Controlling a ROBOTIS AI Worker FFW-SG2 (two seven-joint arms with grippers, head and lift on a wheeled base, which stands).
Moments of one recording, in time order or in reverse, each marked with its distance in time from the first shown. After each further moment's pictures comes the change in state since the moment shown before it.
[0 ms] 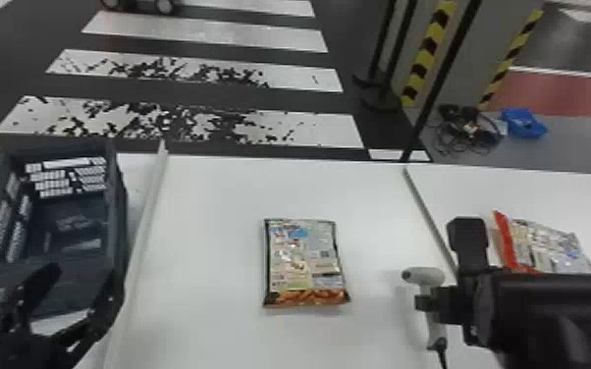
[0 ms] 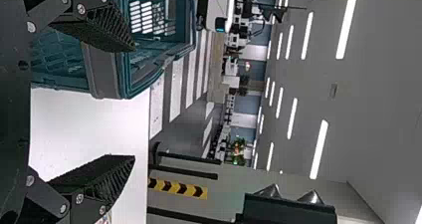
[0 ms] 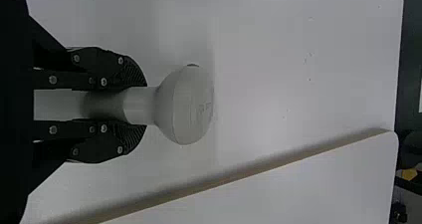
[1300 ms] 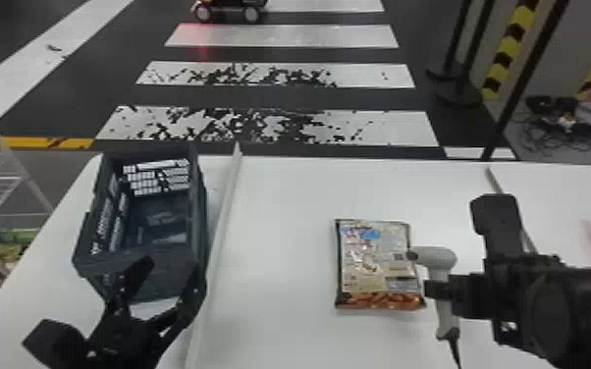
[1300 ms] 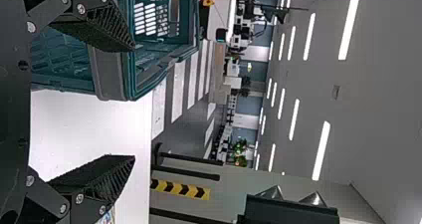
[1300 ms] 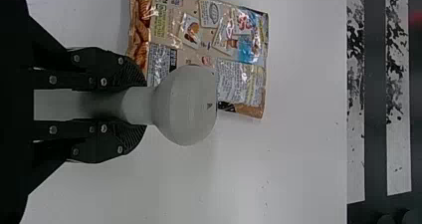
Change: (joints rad) left arm 0.002 0.000 0.002 0.007 0.000 0.000 0.000; right arm -0.020 0.070 0.171 -0.145 -0.089 0.083 0.002
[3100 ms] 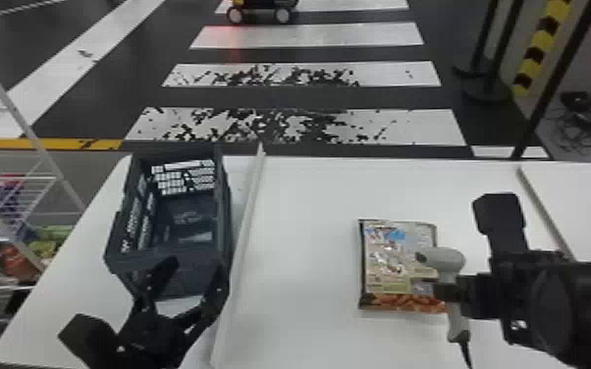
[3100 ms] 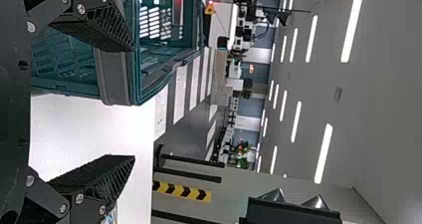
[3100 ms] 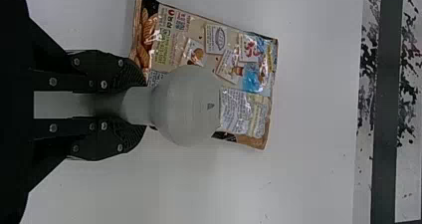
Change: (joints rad) left arm -0.002 0.000 0.006 0.009 0.005 0.003 0.000; right arm -0.041 0.000 0.057 0.070 0.006 0.000 0.000
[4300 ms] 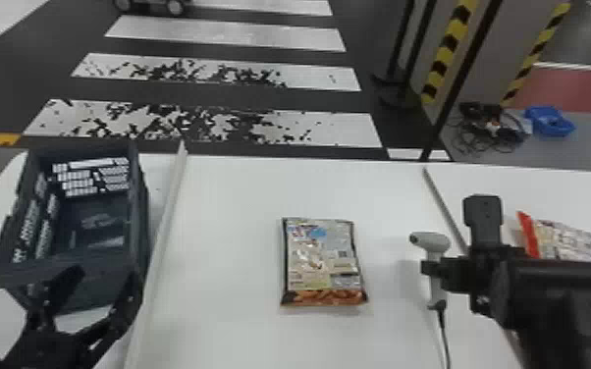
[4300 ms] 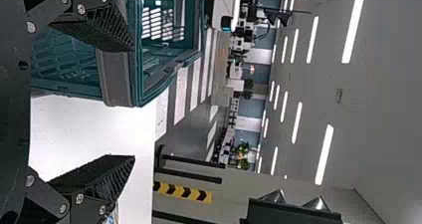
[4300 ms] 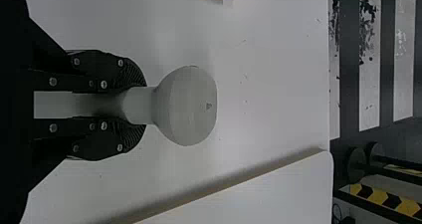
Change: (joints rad) left arm -0.004 0.000 0.002 0.009 0.003 0.000 0.000; right arm -0.035 -0.082 -0.265 0.278 0.018 -0.352 0.032
